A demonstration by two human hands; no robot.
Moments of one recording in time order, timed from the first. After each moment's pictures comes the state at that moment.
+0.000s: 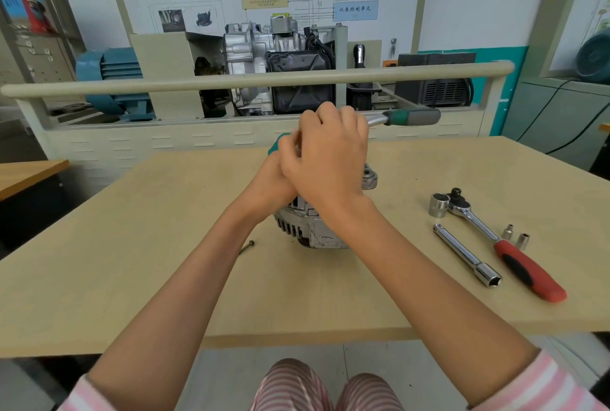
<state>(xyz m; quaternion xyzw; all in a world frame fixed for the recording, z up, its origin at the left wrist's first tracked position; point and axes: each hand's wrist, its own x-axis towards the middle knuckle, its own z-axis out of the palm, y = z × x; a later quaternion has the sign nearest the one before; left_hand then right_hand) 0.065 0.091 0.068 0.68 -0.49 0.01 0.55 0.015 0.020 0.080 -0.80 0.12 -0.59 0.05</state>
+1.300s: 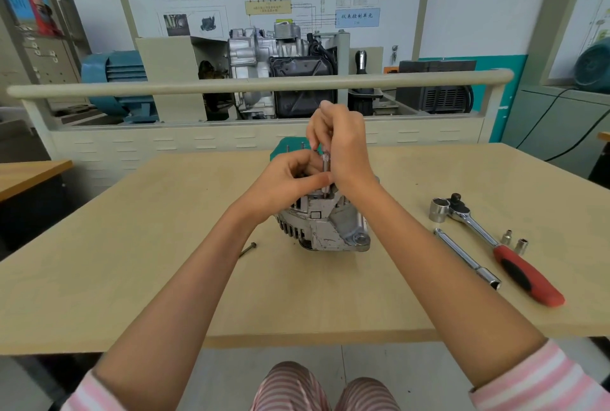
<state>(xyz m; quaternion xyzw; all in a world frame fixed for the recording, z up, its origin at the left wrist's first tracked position) 0.070 0.092 0.065 0.69 -0.48 -0.04 0.53 0.012 0.006 0.101 -0.65 -0.13 -0.42 0.61</state>
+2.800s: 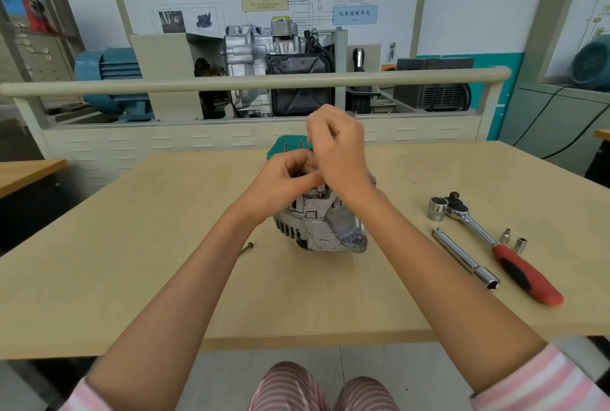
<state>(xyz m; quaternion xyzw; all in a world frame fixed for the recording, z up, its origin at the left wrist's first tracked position) 0.070 0.091 0.063 0.69 -0.48 -0.03 0.54 0.016 0.002 0.093 -0.73 -0.06 -0.51 0.45</state>
